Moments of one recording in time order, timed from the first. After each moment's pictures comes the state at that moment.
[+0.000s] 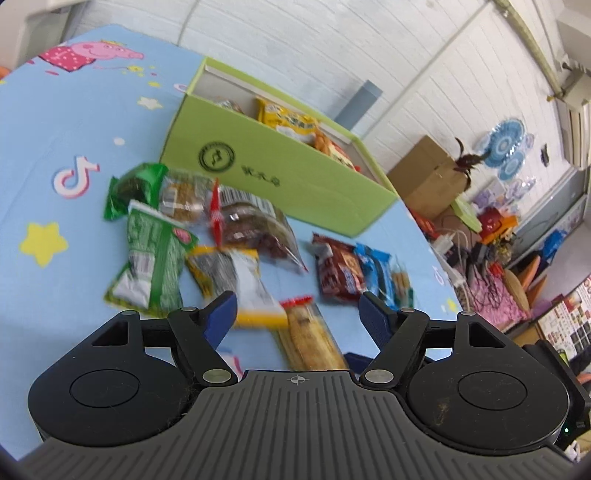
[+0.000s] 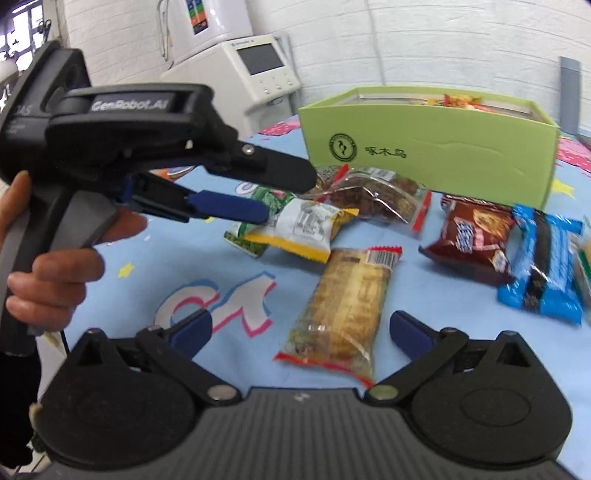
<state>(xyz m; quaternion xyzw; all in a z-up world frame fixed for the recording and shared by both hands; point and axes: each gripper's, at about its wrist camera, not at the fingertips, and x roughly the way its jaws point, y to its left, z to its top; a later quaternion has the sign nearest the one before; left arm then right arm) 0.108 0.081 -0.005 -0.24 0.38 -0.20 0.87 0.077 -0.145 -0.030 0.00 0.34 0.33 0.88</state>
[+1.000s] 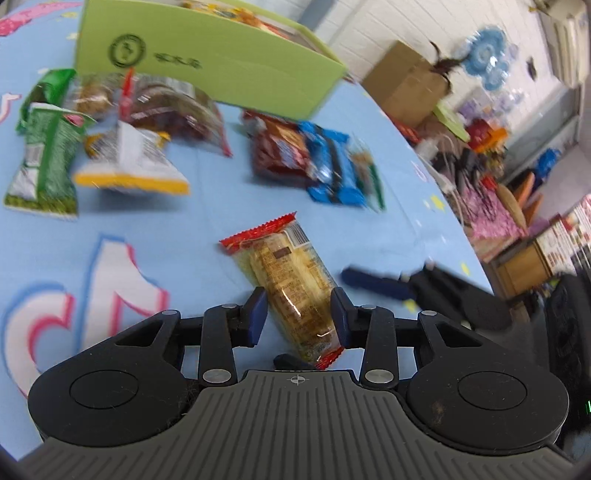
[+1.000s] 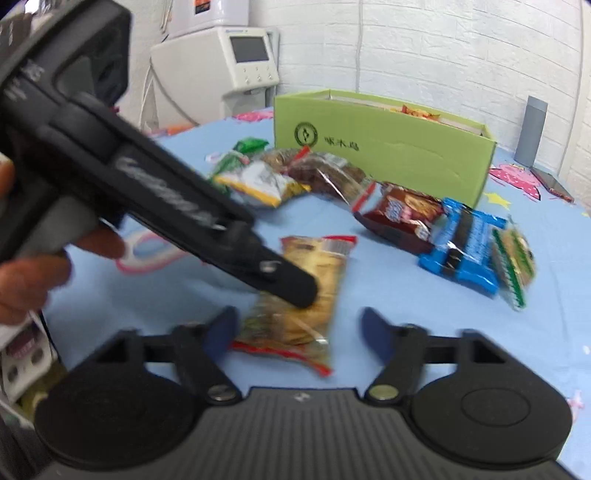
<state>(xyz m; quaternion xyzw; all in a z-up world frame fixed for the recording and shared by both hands) 0.083 -0.003 -0.036 -0.15 0.47 -0.27 0.83 0.041 -0.190 -0.033 -0.11 0.31 0.28 0.90</state>
